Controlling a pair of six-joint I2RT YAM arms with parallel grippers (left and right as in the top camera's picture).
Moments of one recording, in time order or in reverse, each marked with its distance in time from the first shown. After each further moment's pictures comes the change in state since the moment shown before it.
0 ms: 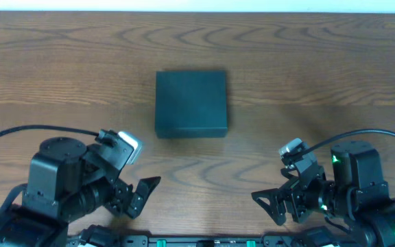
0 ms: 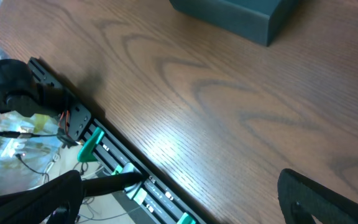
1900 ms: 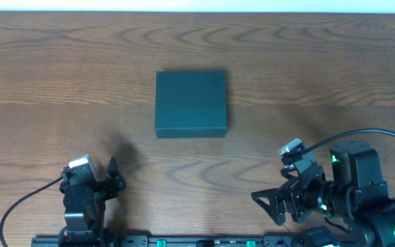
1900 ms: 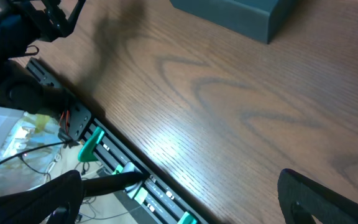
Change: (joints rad) left arm 0.346 -0.780 -1.119 0.670 -0.490 -0.361; right arm 0.000 0.000 -0.007 0.001 0.000 0.007
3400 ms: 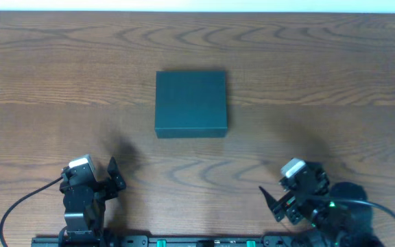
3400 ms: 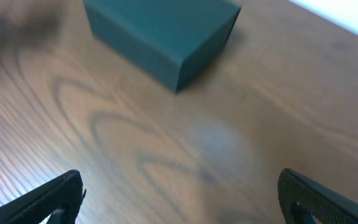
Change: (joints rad) left arm 0.000 0.000 0.000 0.000 0.000 0.000; right arm 0.024 -0.483 -0.495 0.413 0.276 -0.234
